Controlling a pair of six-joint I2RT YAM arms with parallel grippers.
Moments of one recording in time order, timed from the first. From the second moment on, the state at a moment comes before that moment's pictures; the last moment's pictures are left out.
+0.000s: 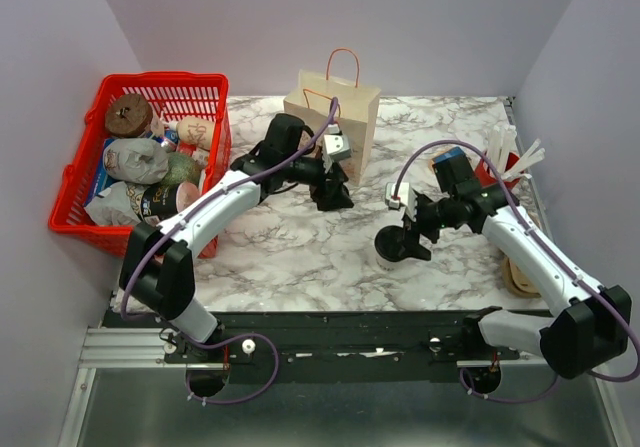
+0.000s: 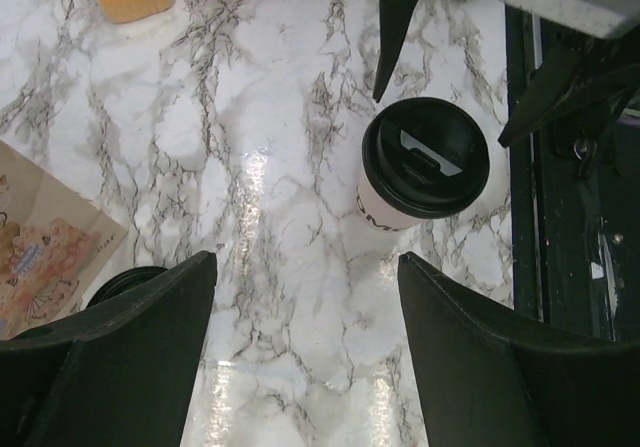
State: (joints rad) left arm -0.54 1.58 1.28 -0.28 0.87 0.32; right arm 0.37 1.21 1.00 -0.88 -0.61 -0.88
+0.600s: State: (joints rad) left arm -0.48 1.47 1.18 -0.35 0.82 0.33; right arm 0.22 1.36 0.92 -0.96 -0.55 -1.17
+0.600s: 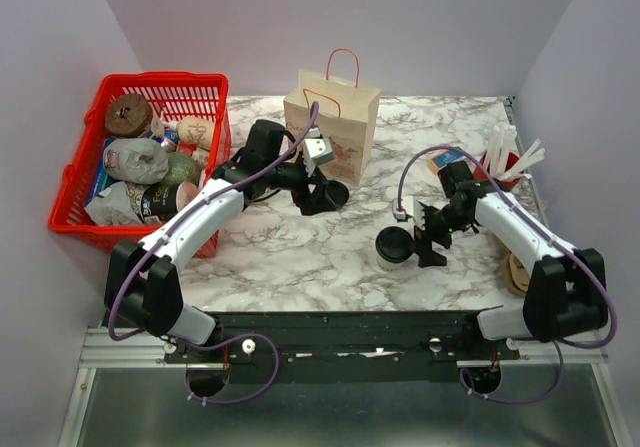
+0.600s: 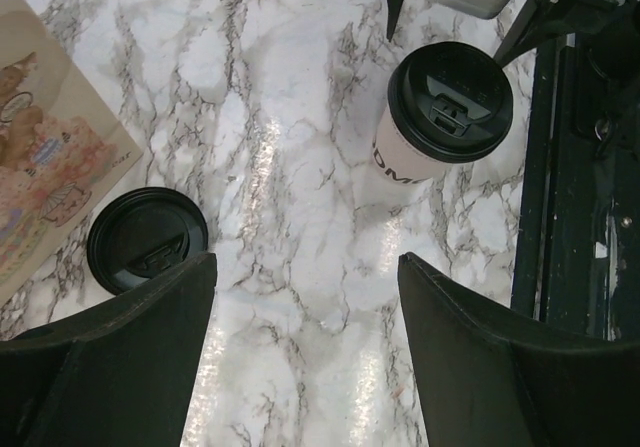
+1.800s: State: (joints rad) left arm -0.35 1.28 1.30 -0.63 0.58 0.53; right arm 0.59 1.88 1.30 -0.91 -0.67 -1.21
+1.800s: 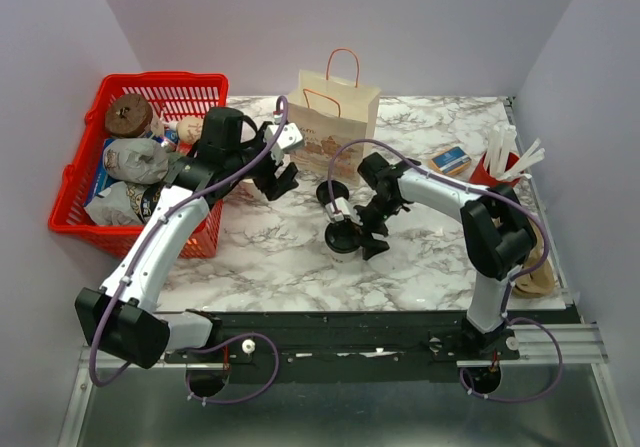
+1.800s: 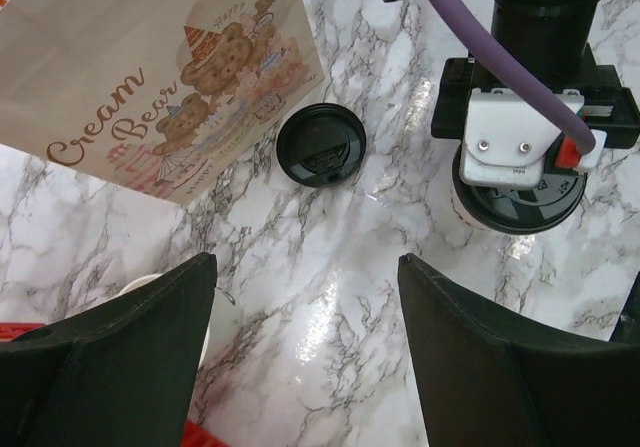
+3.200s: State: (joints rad) left arm -0.16 1.07 1.23 -0.74 0.59 0.37; right arm 0.82 1.86 1.33 -0.49 -0.70 -0.91
